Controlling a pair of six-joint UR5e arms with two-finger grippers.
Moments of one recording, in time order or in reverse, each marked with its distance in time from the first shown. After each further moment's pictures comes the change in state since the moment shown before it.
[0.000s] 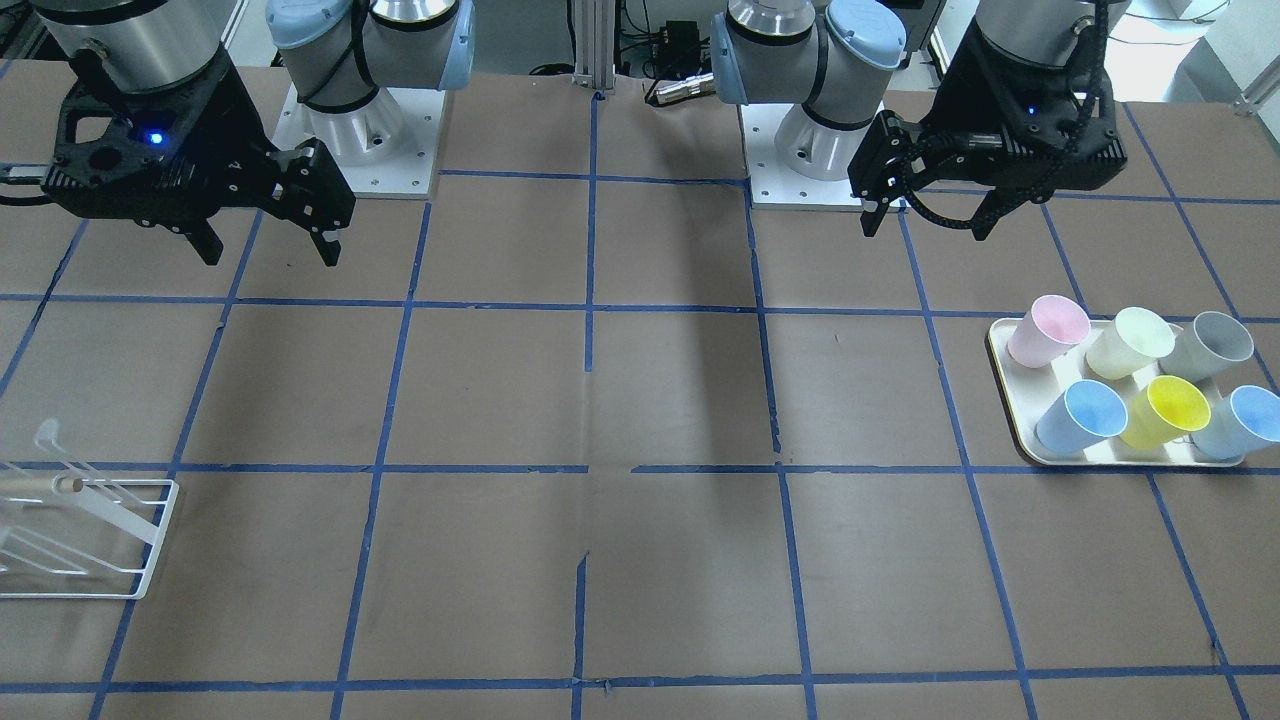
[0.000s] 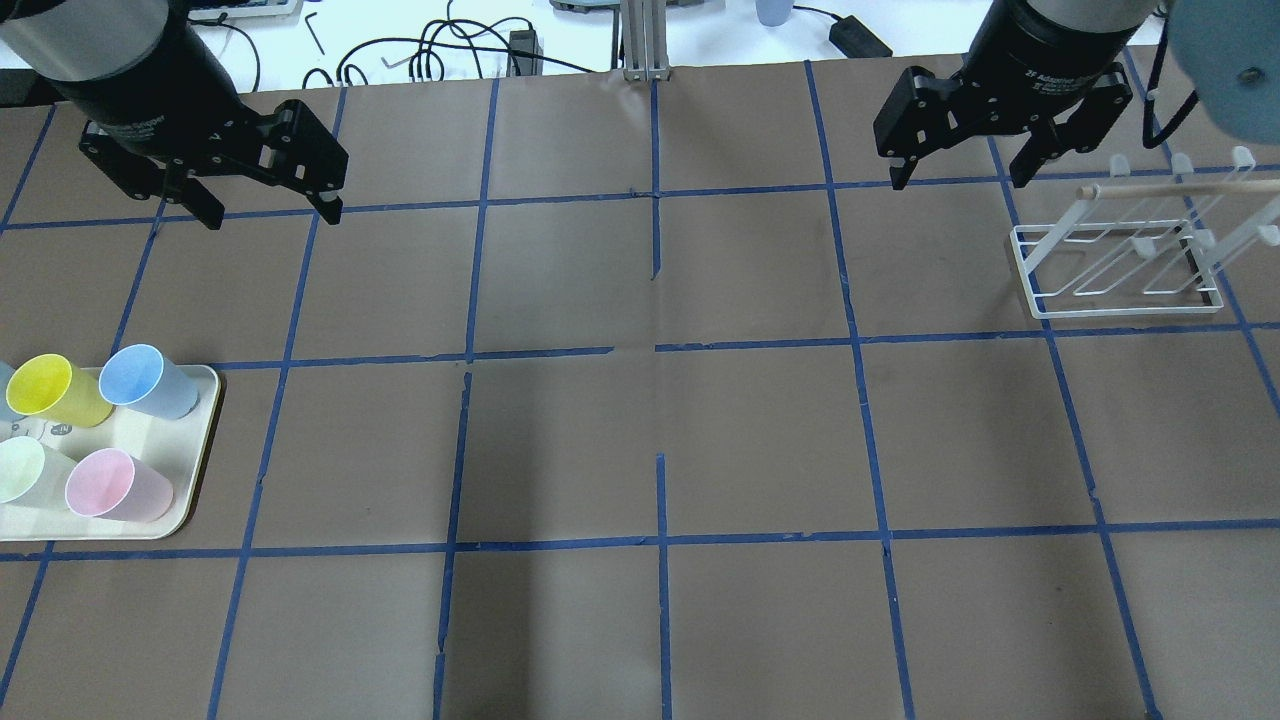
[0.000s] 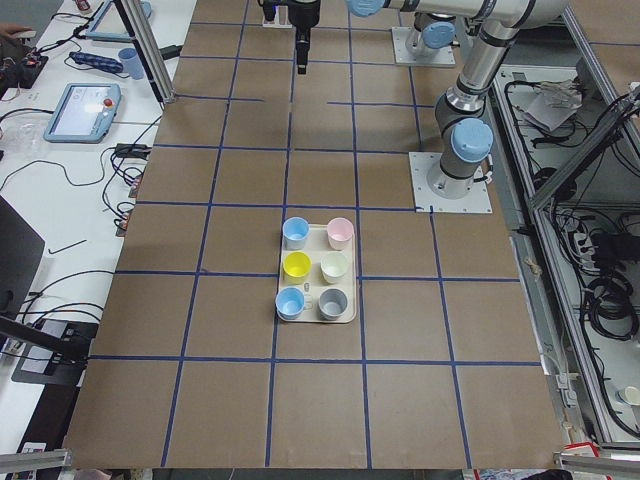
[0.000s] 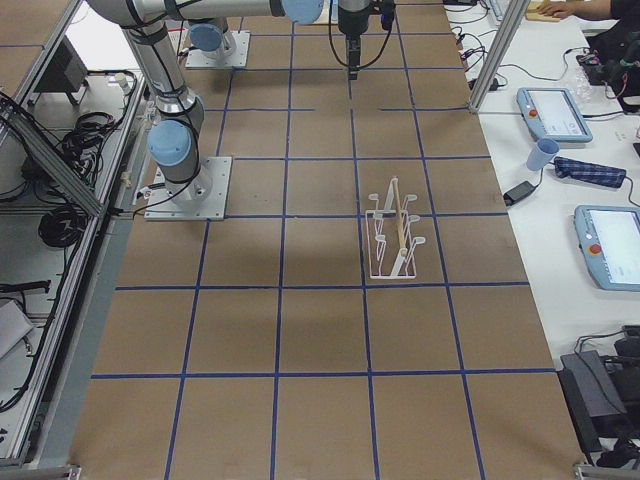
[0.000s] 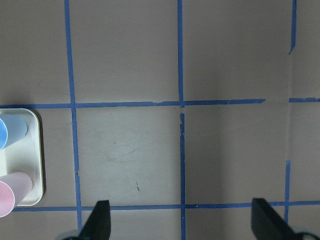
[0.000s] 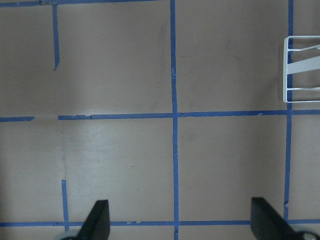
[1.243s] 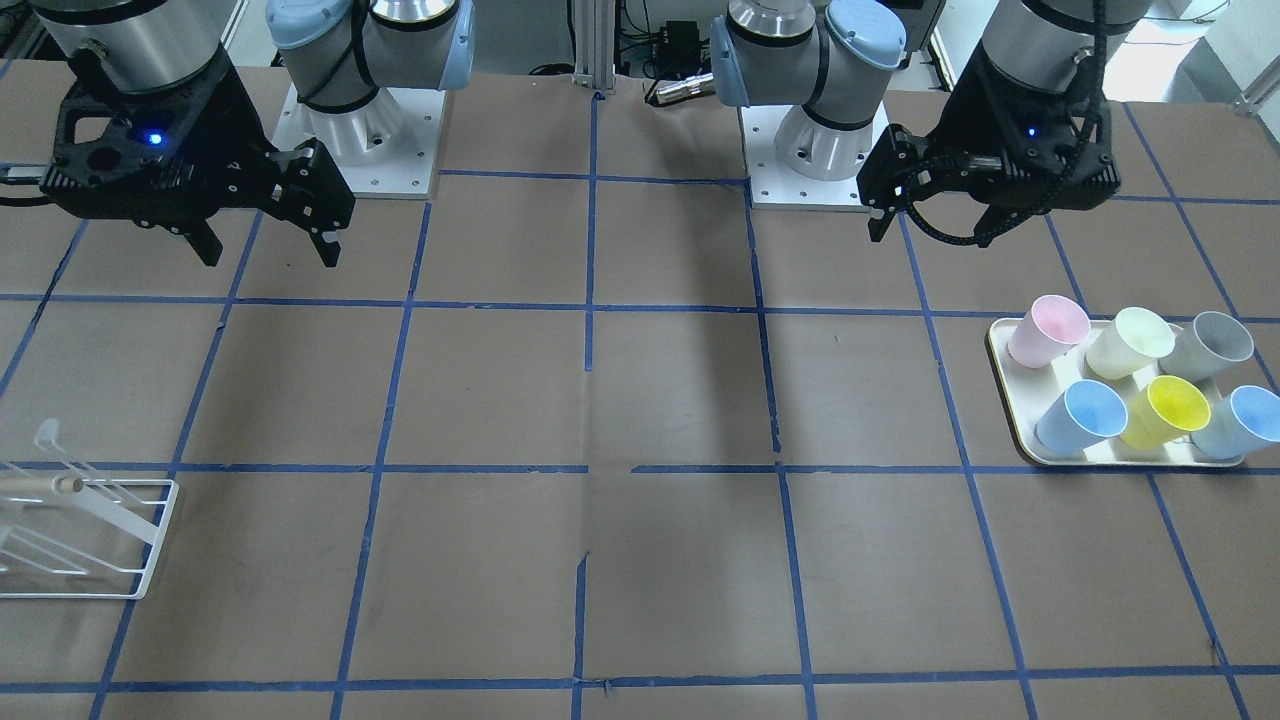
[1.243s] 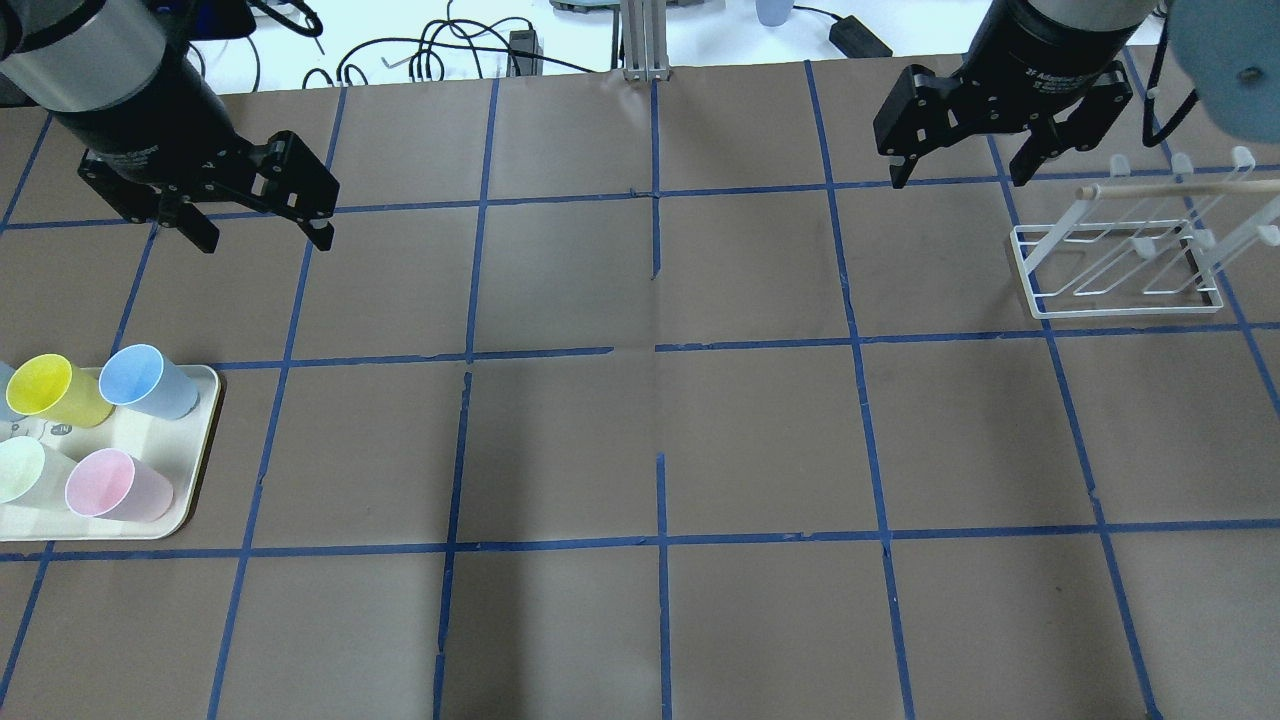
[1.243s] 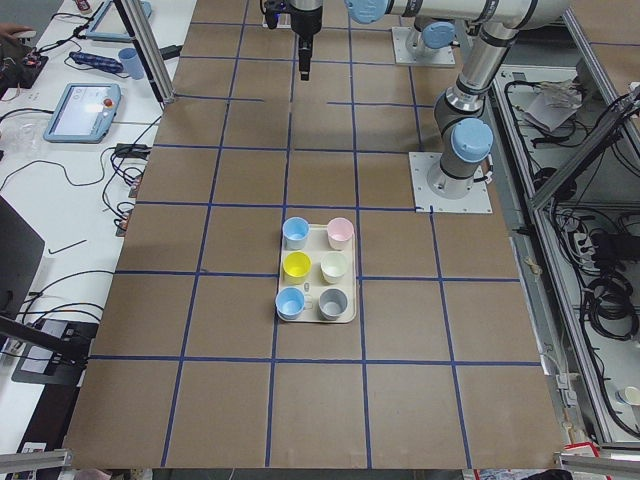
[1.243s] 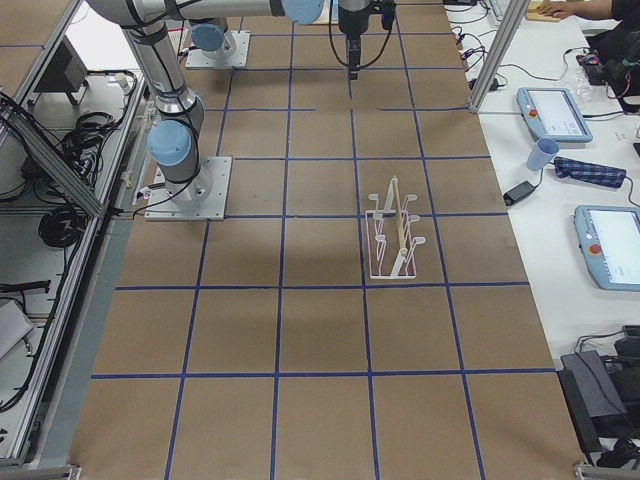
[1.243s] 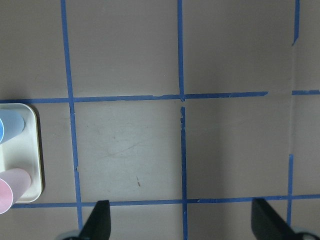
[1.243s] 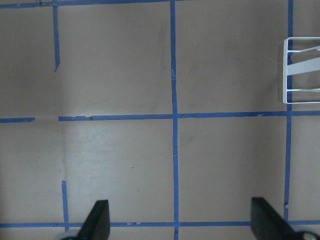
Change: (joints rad) left arm 0.056 0.009 -0.061 0.005 0.001 0.092; right arm 0.000 0.001 -0.001 -0.003 0.000 0.000
